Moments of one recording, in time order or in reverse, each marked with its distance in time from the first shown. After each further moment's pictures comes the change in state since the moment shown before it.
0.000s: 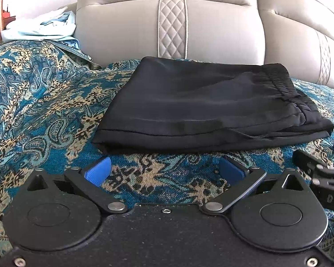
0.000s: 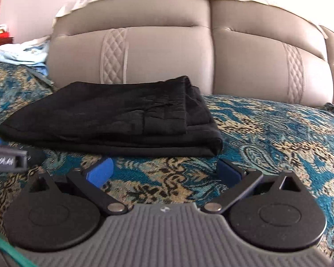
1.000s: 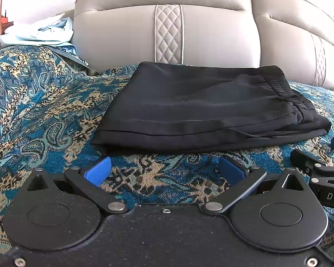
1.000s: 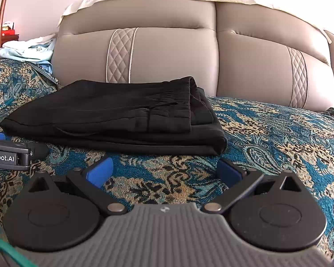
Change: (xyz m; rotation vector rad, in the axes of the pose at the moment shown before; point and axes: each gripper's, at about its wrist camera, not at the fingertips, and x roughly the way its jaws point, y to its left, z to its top) left arm -0.004 -0.001 -0.007 0.008 -0.044 -0.011; right arm 0.001 0.003 -0.002 -0.020 -0.003 0.000
